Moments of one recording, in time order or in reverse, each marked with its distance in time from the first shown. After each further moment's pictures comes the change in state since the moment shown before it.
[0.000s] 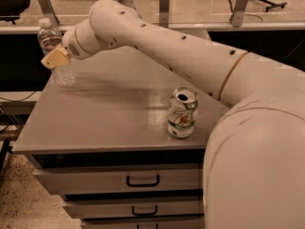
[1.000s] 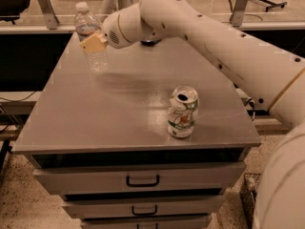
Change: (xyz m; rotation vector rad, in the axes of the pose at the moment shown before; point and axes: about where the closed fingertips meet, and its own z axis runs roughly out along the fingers) arm 0.019 -0.050 -0.099 0.050 -0.039 0.026
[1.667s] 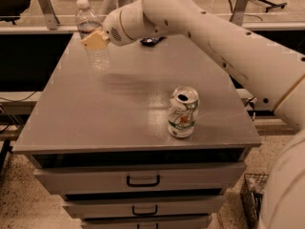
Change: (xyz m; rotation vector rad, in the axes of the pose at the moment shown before) arm -0.005 -0.004 -0.011 0.010 -0.001 -0.010
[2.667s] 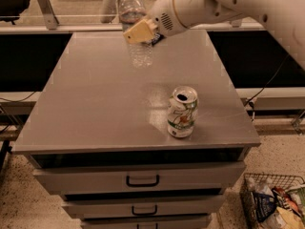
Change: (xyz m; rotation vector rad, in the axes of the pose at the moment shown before) arm 0.022 -0.018 -0.133 0.072 0.092 0.024
